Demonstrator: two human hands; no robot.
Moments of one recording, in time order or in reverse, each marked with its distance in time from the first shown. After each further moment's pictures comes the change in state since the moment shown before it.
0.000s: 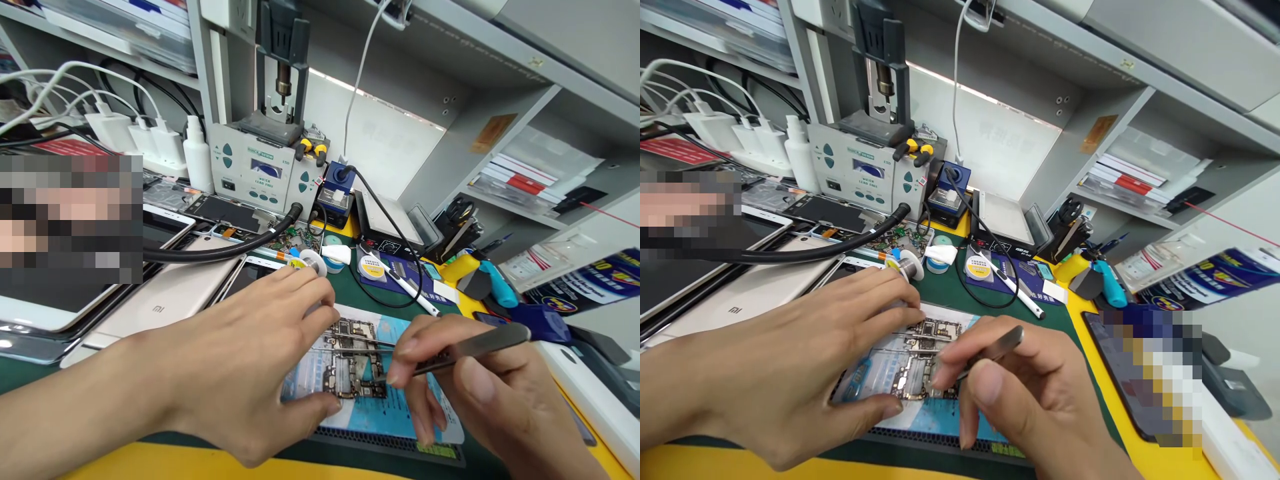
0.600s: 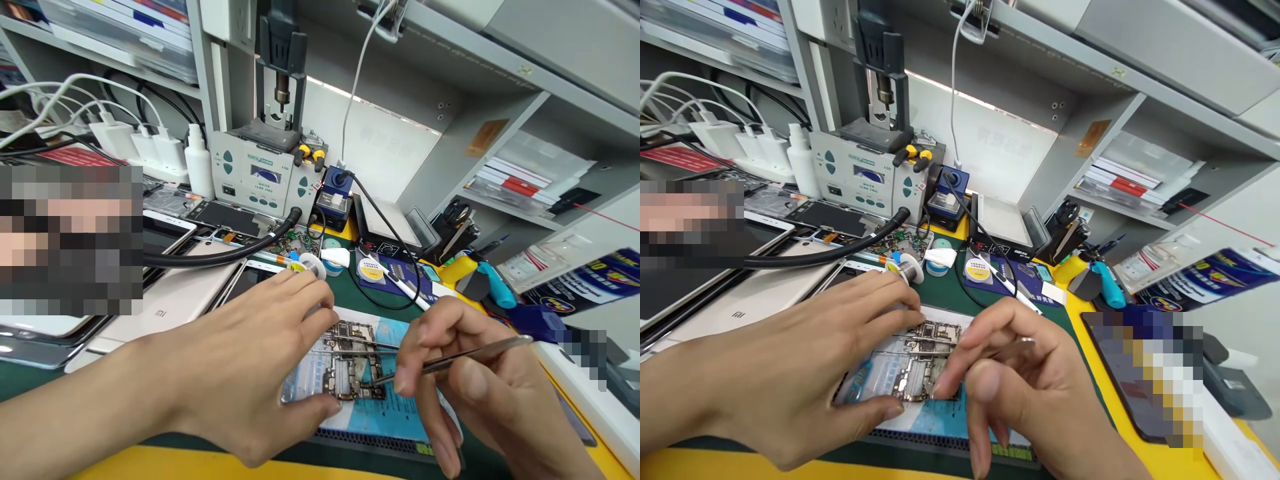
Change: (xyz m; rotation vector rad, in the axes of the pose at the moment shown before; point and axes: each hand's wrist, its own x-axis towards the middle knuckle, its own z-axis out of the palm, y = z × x) left_hand 0.002 0.002 -0.002 0.003 -0.007 -0.021; right_hand 0.004 -0.007 -0.002 0.179 -0.039 0.219
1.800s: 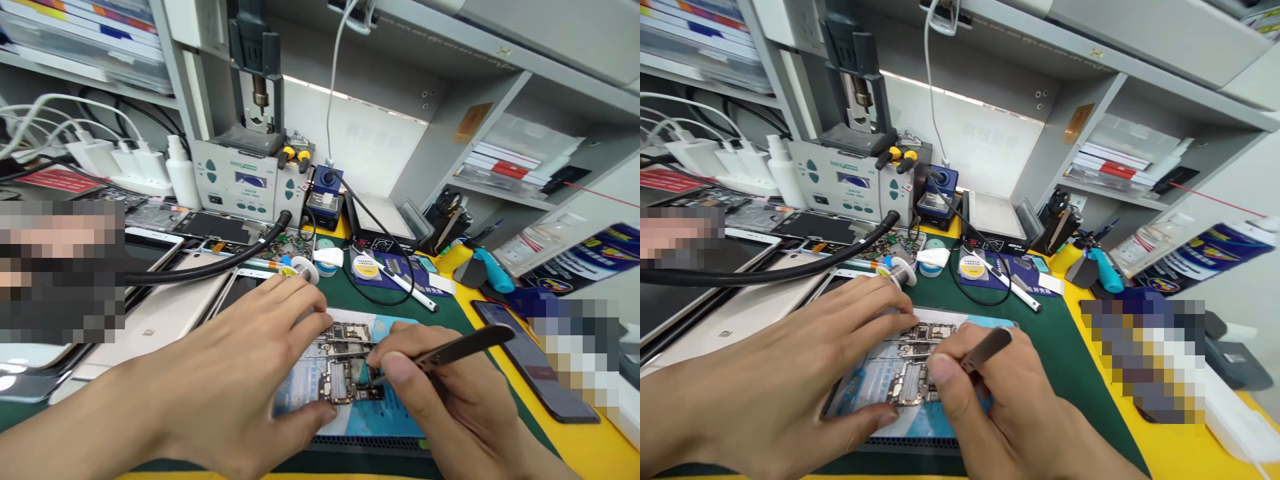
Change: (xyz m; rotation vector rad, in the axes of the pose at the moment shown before) left_hand -0.003 0.001 -0.001 -0.022 0.005 0.019; right_hand 0.004 0.021 0.005 -1.107 0.152 -0.684
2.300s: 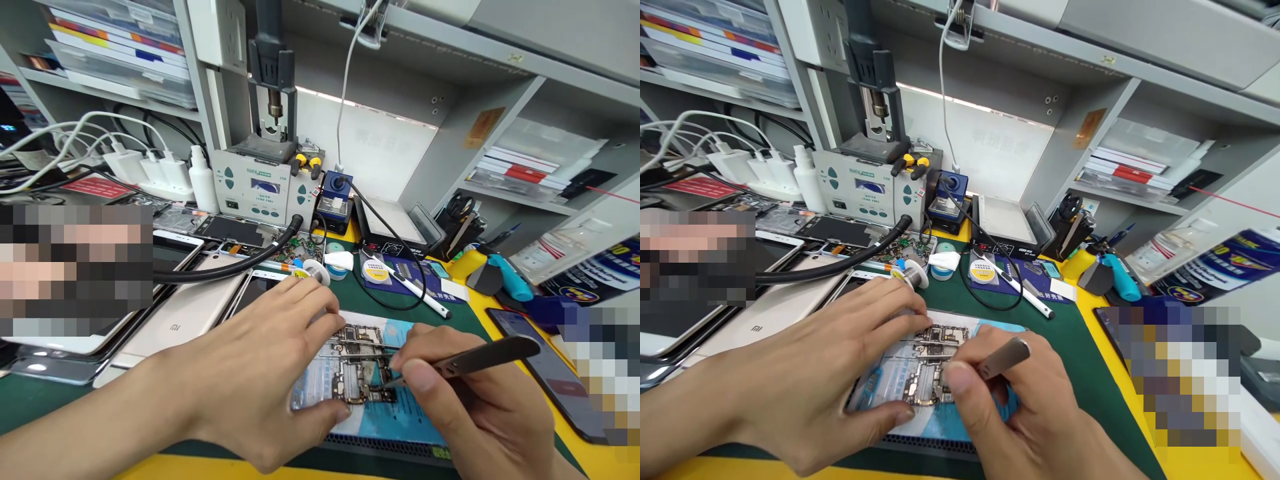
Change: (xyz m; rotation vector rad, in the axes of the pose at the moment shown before) left_hand 0.002 -0.003 0.001 0.001 -0.041 -0.016; right_hand -0.004 -0.004 0.000 0.015 0.083 0.065
